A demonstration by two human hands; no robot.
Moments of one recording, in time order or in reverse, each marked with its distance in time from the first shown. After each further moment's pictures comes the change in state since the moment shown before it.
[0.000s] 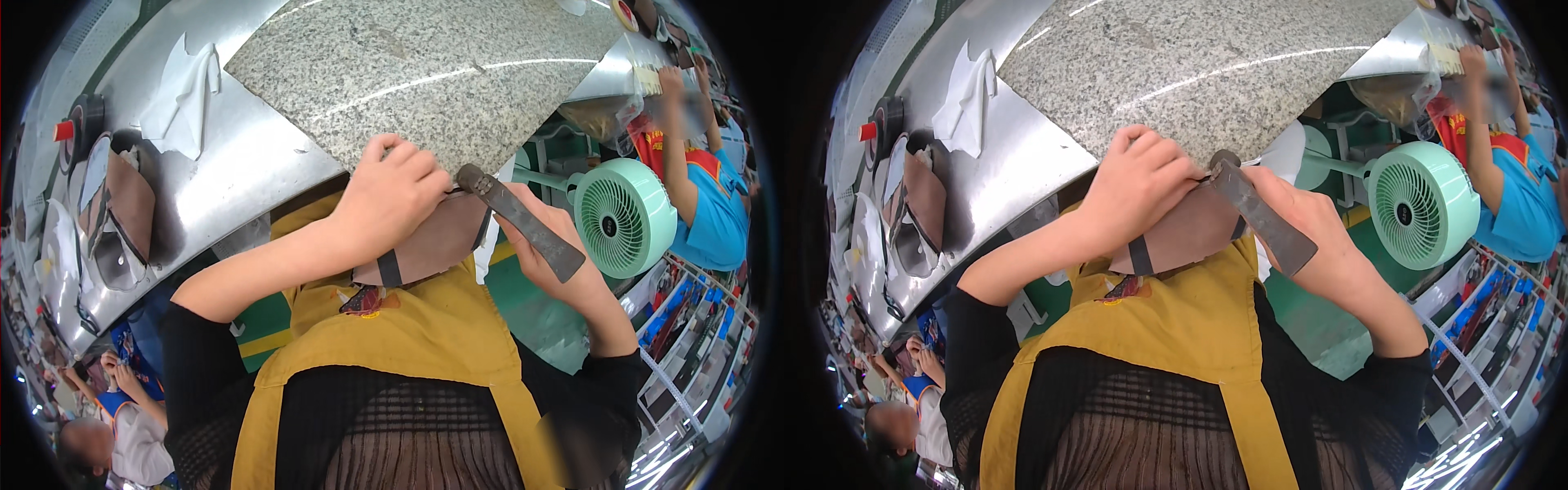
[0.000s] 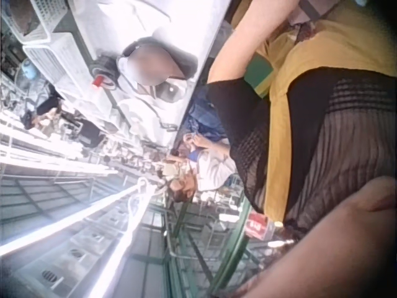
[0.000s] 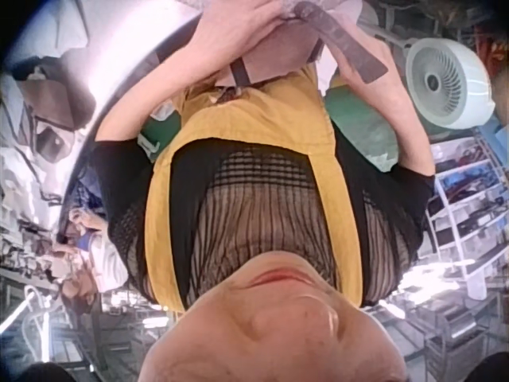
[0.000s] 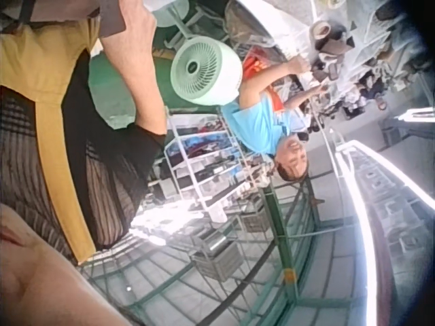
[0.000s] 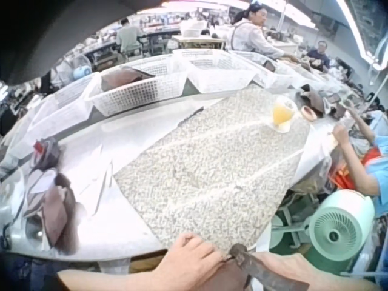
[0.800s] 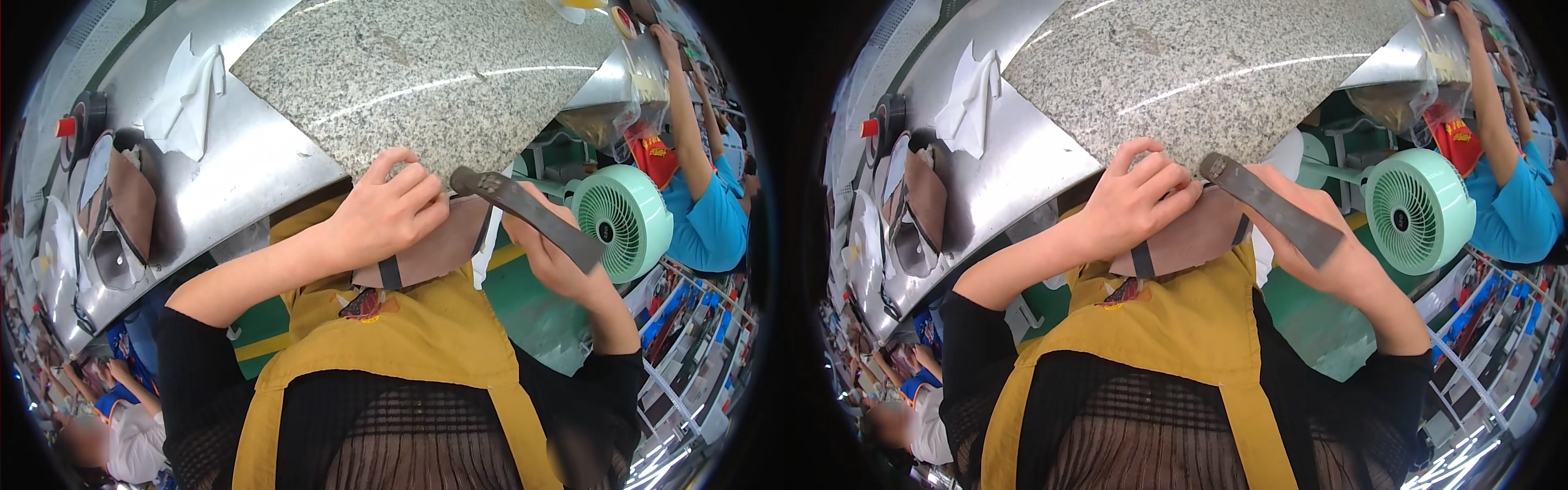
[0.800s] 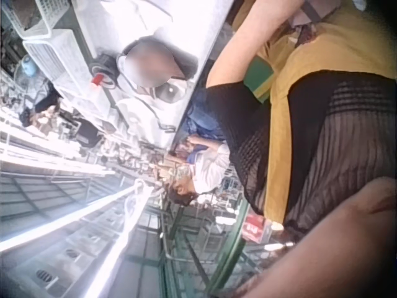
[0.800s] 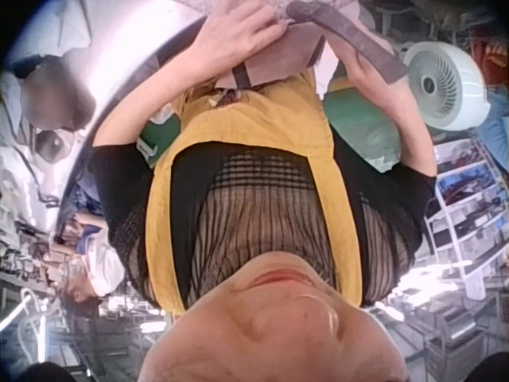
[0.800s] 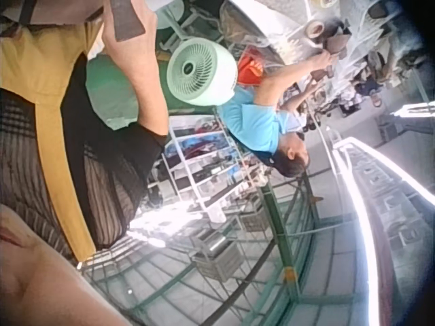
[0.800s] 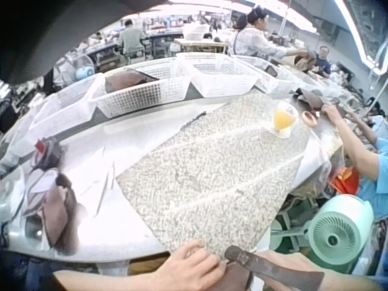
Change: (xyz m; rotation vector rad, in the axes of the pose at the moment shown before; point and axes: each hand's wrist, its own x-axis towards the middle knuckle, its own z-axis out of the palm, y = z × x) left_hand -0.012 -0.002 -0.005 0.126 0.009 0.192; right_hand 0.004 -0.009 -0.007 0.229 -0.007 -0.002
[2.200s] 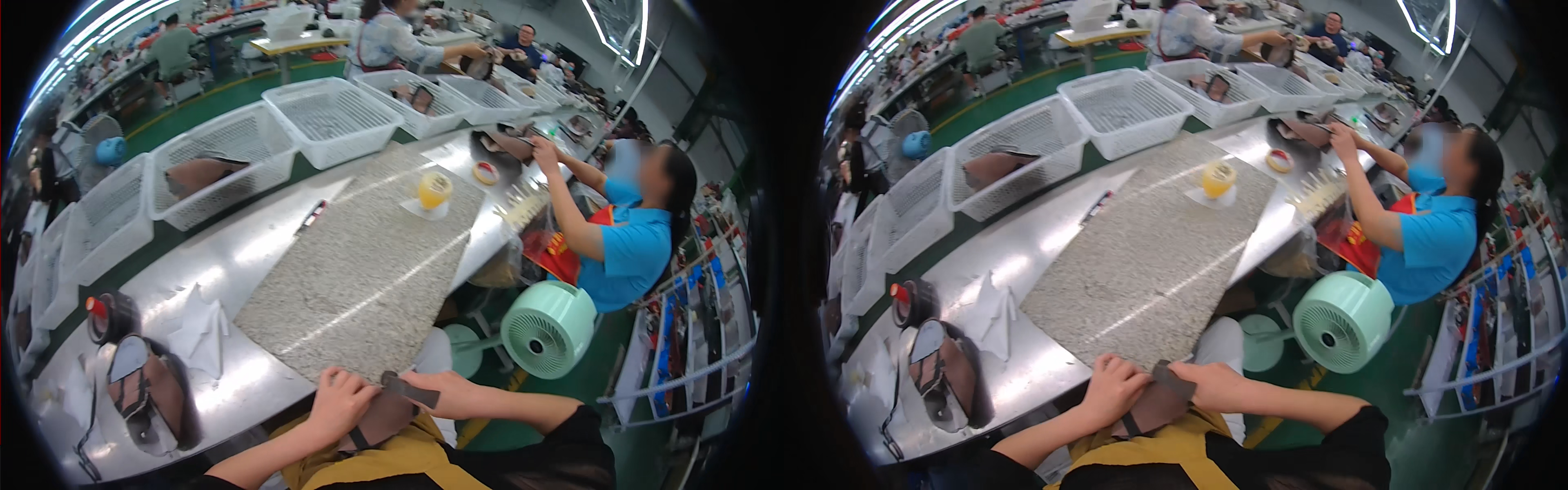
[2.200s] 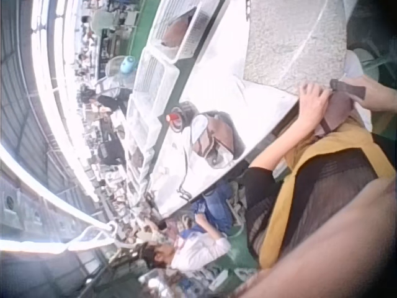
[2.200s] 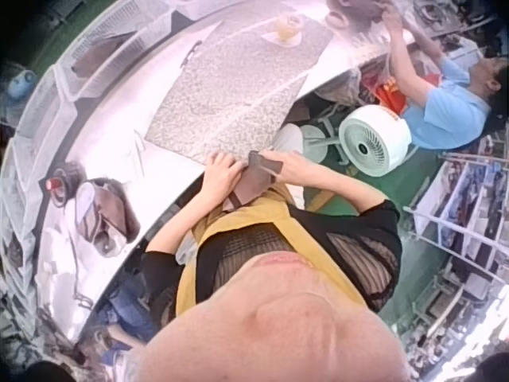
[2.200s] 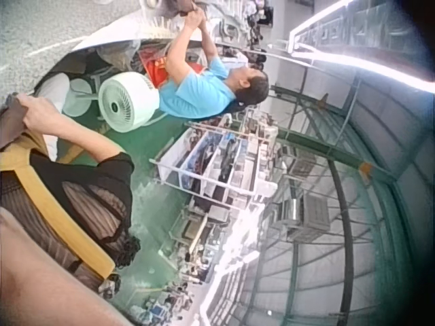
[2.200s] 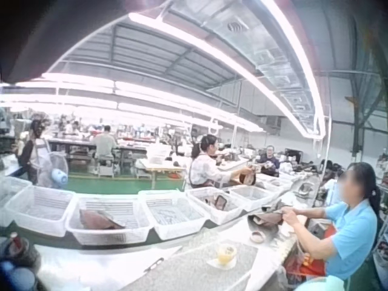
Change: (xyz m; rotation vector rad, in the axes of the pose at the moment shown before) left_hand 0.004 0.008 -0.012 -0.115 -0.056 -0.168; right_hand -0.008 0.008 0.013 -0.219 -0.033 0.096
